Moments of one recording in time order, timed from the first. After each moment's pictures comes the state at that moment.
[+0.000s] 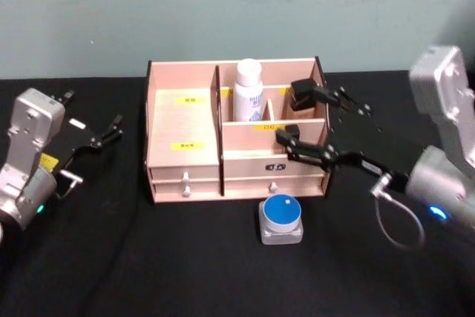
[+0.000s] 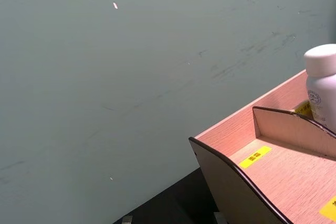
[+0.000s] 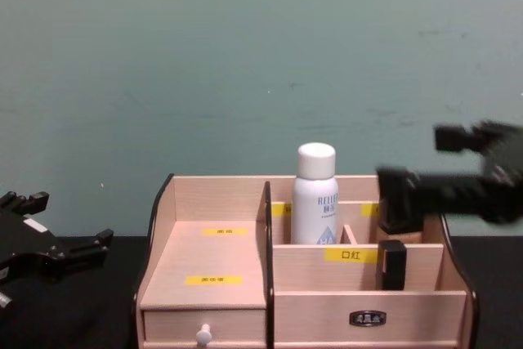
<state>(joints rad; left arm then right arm) -0.20 0.60 0.45 -1.41 -0.25 -0.12 0.03 0.01 0.58 -0.28 -1.94 0.35 0.19 0.41</state>
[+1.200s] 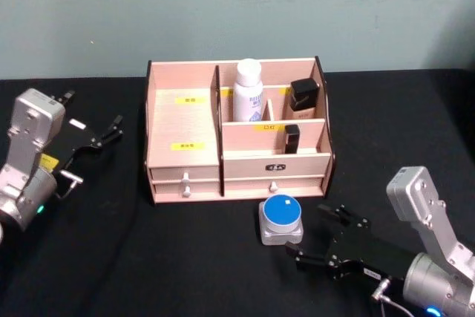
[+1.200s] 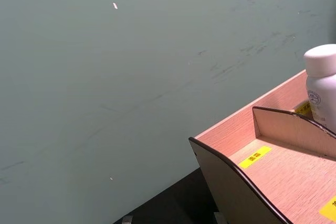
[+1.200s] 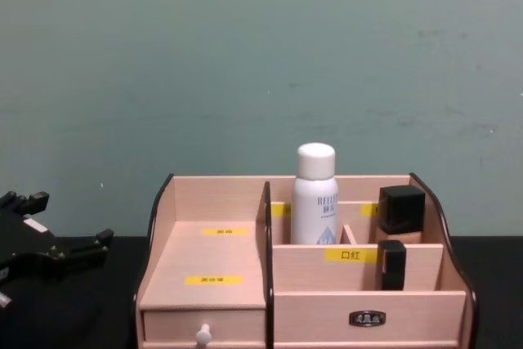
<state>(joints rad) -0.20 0.60 0.45 -1.41 -0.25 -0.12 0.03 -0.18 0.60 -0.32 -1.82 0.36 0.16 0.41</state>
